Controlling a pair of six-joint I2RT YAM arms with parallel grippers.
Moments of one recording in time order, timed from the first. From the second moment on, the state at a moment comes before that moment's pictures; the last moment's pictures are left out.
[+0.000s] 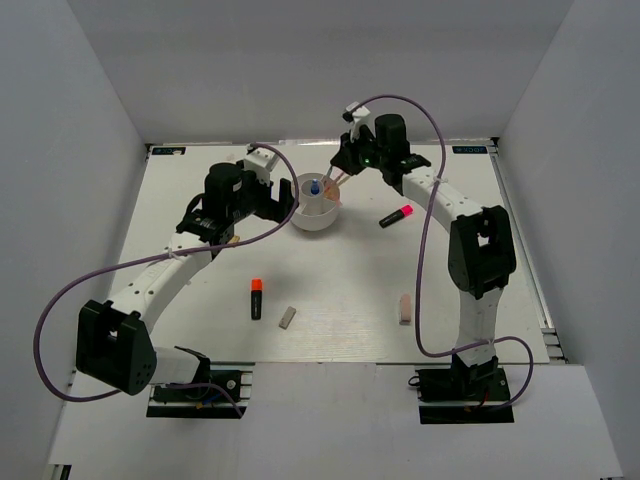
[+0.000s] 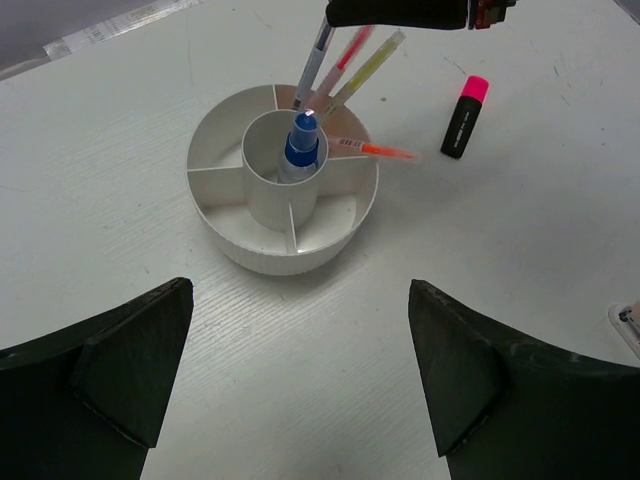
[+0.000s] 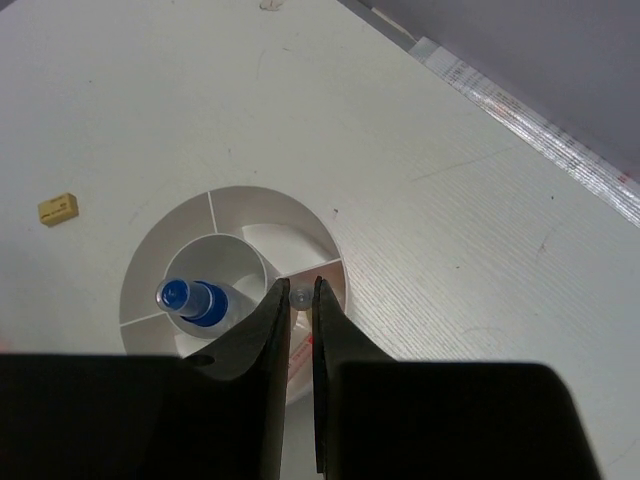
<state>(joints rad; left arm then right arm) -0.39 1.33 1.05 -0.07 0.24 -0.01 0.42 2.01 1.68 -0.04 -0.48 -0.05</state>
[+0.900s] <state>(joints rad) -0.38 1.33 1.04 -0.13 0.20 -0.05 0.44 2.01 1.68 -0.14 -0.46 -0.16</state>
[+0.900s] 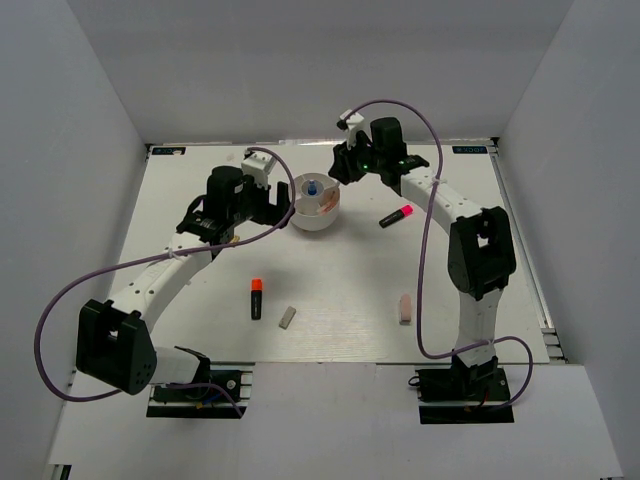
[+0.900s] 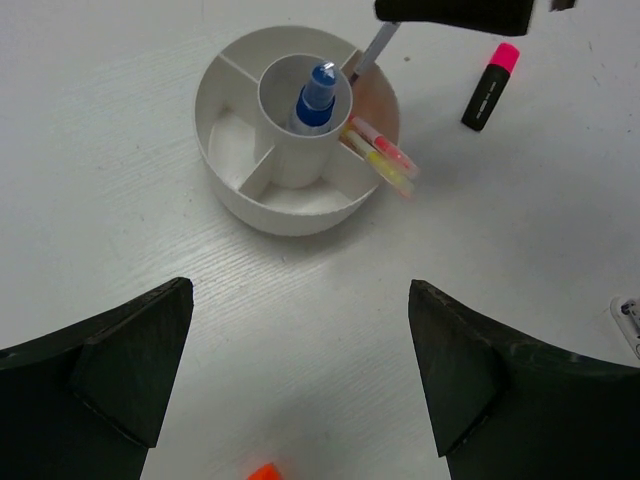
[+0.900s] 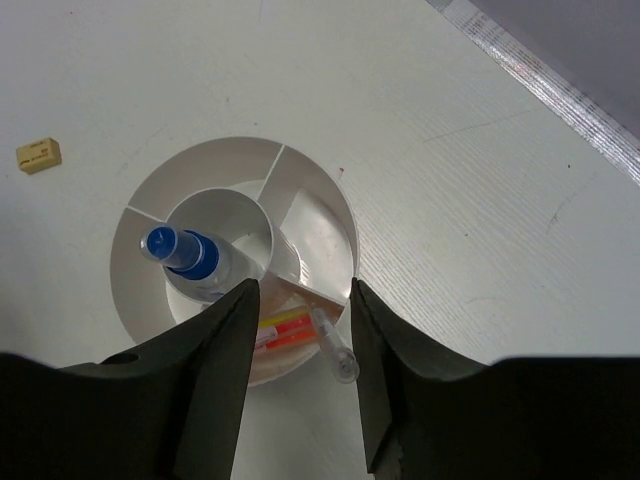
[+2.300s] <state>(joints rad) -0.29 1.33 0.91 -0.64 0.03 -0.13 0.28 1.37 1.13 -0.26 -0.36 0.14</state>
